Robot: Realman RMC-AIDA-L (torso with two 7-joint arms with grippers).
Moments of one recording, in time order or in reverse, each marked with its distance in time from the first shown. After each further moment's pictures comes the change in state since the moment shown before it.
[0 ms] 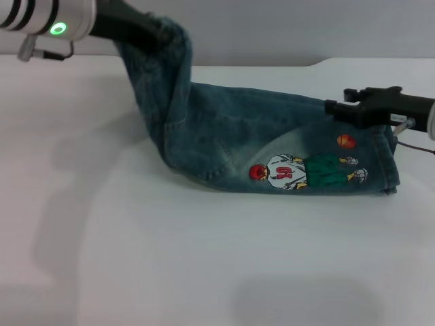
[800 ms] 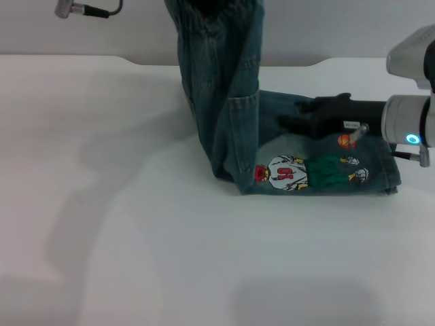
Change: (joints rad) left arm -0.026 0.000 0.107 0.220 -0.116 0.057 -0.049; right arm 0.092 0.009 -0.116 0.085 0.021 -0.009 0.008
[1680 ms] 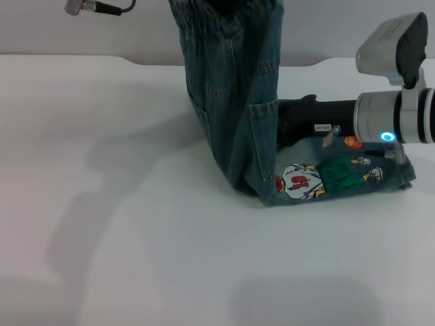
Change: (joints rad) left arm 0.008 -0.001 0.044 0.073 0.001 0.018 -0.043; right arm 0.049 0.001 -0.111 0.007 0.041 -0.060 0.022
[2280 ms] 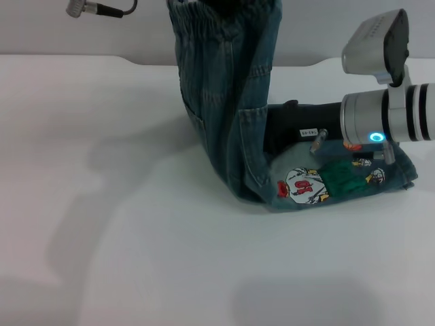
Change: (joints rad) left arm 0.007 0.000 0.013 0.007 0.000 -0.004 0.000; right arm 0.031 -0.001 -0.043 -0.002 0.000 -0.068 0.034
